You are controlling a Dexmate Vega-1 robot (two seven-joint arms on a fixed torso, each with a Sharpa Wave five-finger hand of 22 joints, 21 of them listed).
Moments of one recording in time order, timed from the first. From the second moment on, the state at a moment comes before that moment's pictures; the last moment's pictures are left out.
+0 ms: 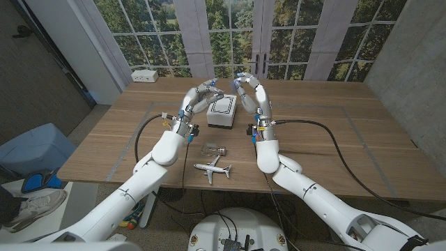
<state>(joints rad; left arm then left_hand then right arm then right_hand) 1.00 0.53 0.42 -1.64 -0.12 -0.46 0.27 0.99 0.02 0.49 -0.18 0.17 0.99 -0.09 0.56 0.25 0.40 -0.15 0.22 0.18 0.30 -0.04 0.19 0.17 0.36 -0.01 0.24 0.19 -0.84 -0.27 -0.65 -1.37 -0.44 0.58 -0.89 1.00 0.19 0.43 -0.03 0.20 0.74 0.00 0.66 0.67 0.52 -0.19 0.41 0.64 0.27 -0.04 0.46 0.64 0.21 -0.04 0.57 0.19</state>
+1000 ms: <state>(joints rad) 1.04 0.57 0.35 -1.69 0.17 -0.39 0.50 1.01 0.02 0.46 -0.17 0.18 1.01 -0.08 0.55 0.24 0.42 -0.16 0.22 0.18 0.30 -0.04 0.18 0.17 0.37 -0.02 0.25 0.19 -0.82 -0.31 -0.65 -1.38 -0.50 0.46 -0.92 0.99 0.18 0.43 -0.03 0.20 0.74 -0.01 0.68 0.67 0.51 -0.20 0.42 0.66 0.27 -0.04 0.45 0.65 0.21 -0.04 0.58 0.19</state>
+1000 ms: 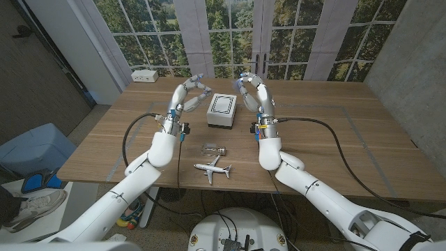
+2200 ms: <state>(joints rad) 1.13 0.70 0.28 -1.80 0.26 -0.18 0.56 1.02 0.01 0.43 -0.17 0.18 1.03 -0.10 0.54 0.24 0.41 -0.17 0.21 0.18 0.27 -0.04 0.18 0.17 0.35 -0.02 0.24 0.19 -0.85 -0.46 -0.69 -1.50 -0.59 0.19 -0.89 0.98 0.18 0.44 -0.04 0.20 0.74 -0.01 0.68 0.67 0.50 -0.20 0.42 0.68 0.27 -0.04 0.45 0.66 0.21 -0.04 0.59 0.19</state>
